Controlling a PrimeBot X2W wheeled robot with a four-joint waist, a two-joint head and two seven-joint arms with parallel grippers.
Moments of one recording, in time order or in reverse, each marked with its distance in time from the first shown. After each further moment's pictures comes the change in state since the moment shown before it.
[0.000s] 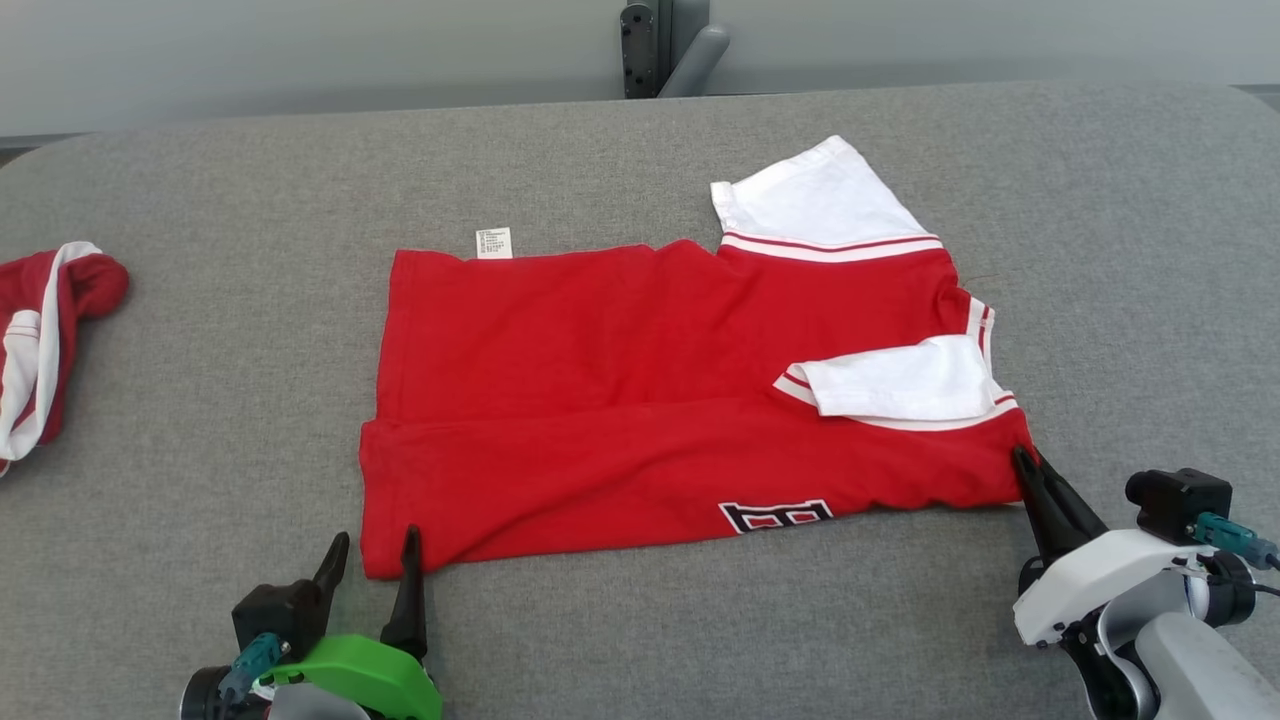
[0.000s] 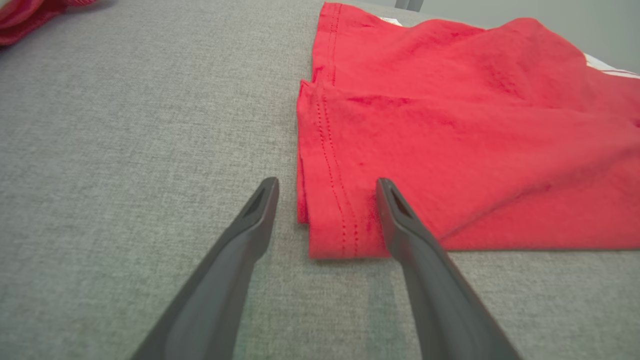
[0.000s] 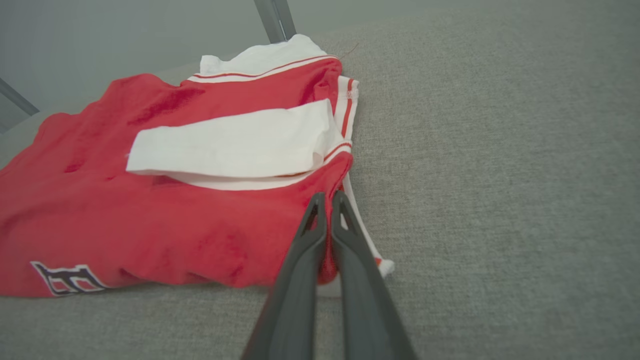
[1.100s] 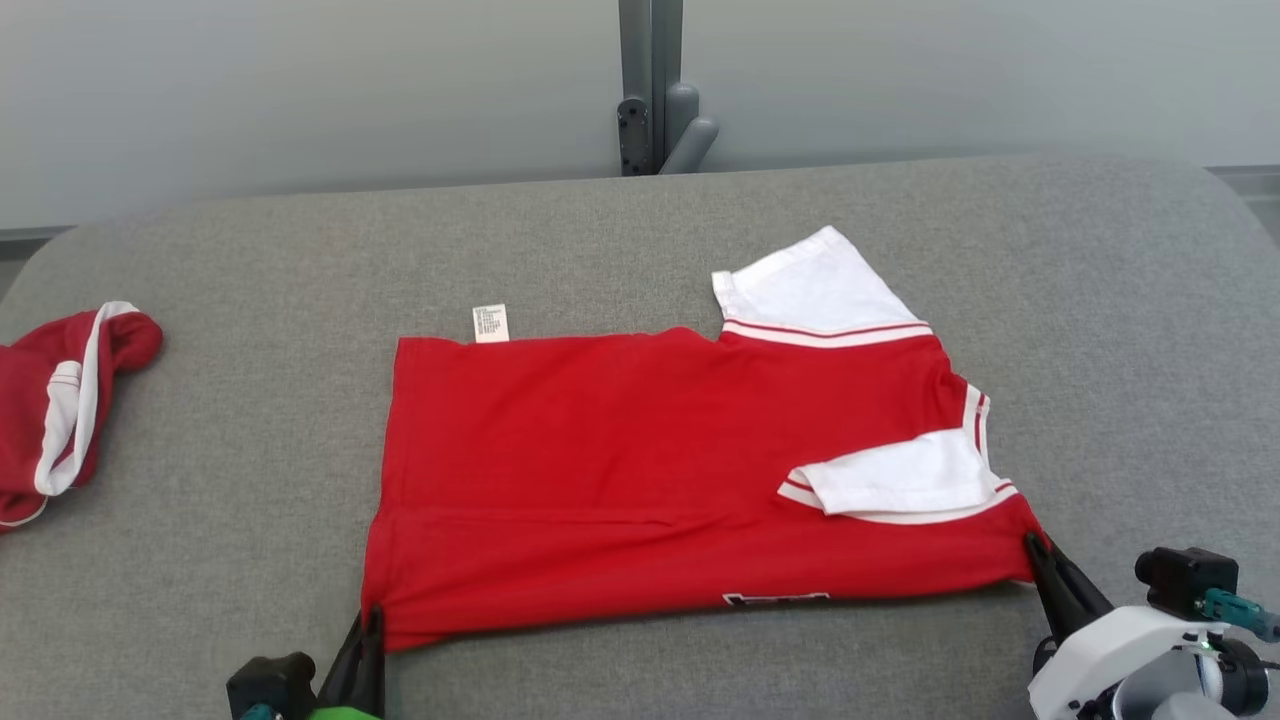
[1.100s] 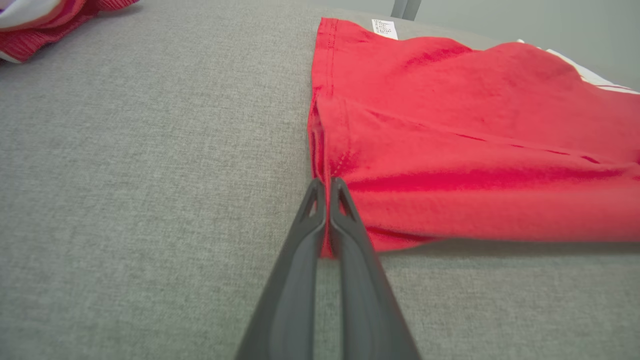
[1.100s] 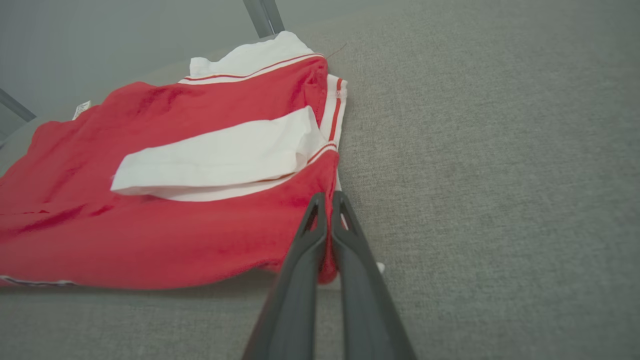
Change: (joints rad) left arm 0.090 -0.001 0.039 0.000 0.015 -0.023 0.000; right arm 0.092 -0.004 0.006 0.031 0.040 0.000 0.000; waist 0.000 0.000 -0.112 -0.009
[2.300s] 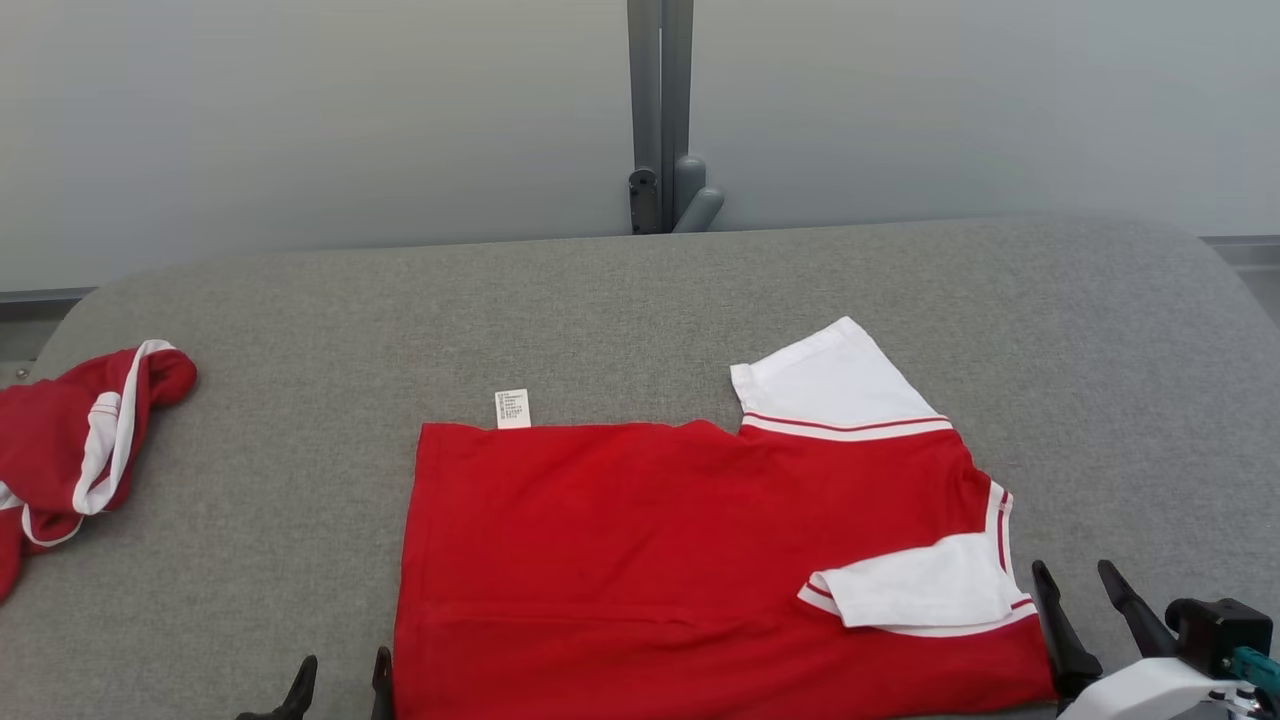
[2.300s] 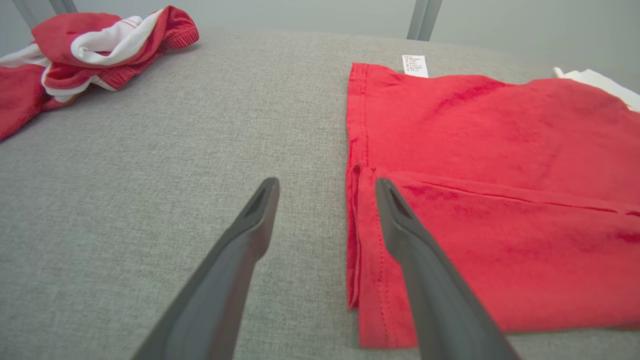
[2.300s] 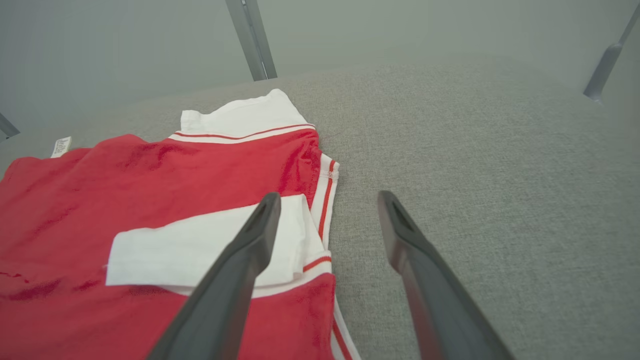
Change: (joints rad) left arm 0.147 0.000 0.026 -0.115 0.068 0.051 0.000; right arm 0.174 0.071 -0.211 -0.137 -0.224 0.000 0.000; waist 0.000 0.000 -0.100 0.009
